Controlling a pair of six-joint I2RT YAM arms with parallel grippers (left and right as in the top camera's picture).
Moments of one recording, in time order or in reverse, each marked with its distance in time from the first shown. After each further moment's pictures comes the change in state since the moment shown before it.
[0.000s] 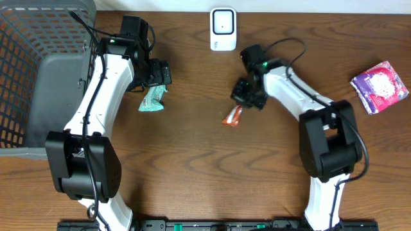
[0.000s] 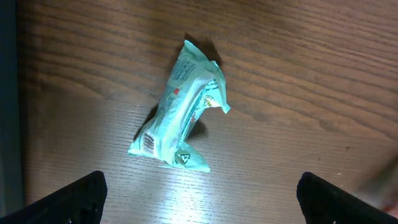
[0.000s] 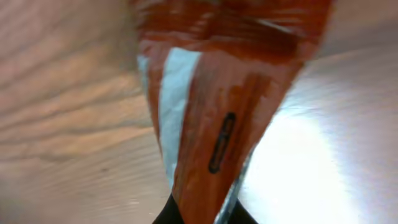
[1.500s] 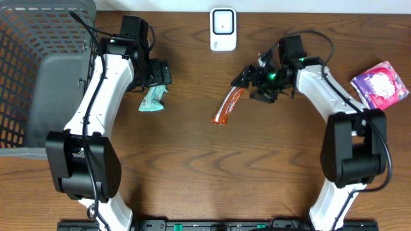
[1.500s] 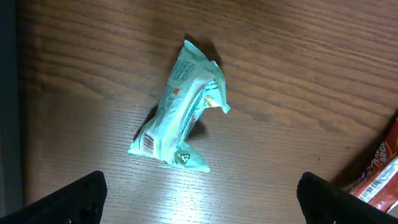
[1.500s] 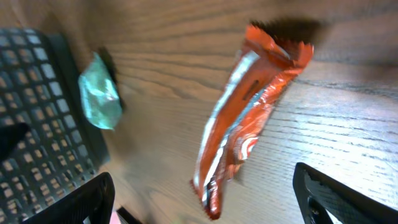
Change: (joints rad) left arm 0.000 0.000 0.000 0.000 0.000 0.000; right arm -0.185 -0.097 -0.117 0.193 -0.570 -0.314
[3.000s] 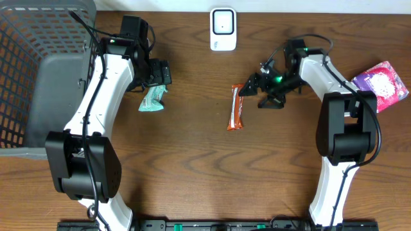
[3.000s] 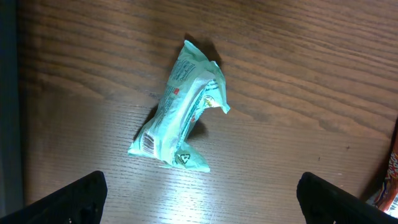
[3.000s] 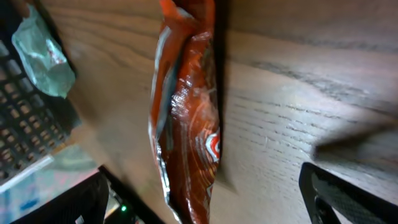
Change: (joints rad) left arm 0.000 0.000 0.000 0.000 0.000 0.000; right arm -0.084 0.221 0.150 -0.303 -0.076 -0.320
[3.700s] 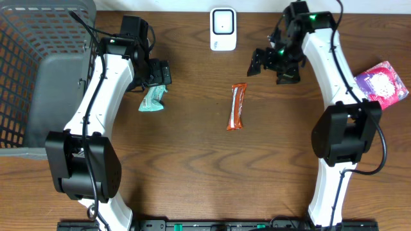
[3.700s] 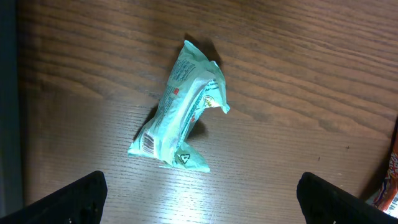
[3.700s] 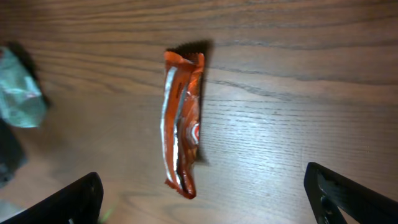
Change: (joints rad) left arm 0.000 0.000 0.000 0.000 0.000 0.000; right arm 0.046 -0.001 0.492 -0.391 0.379 0.055
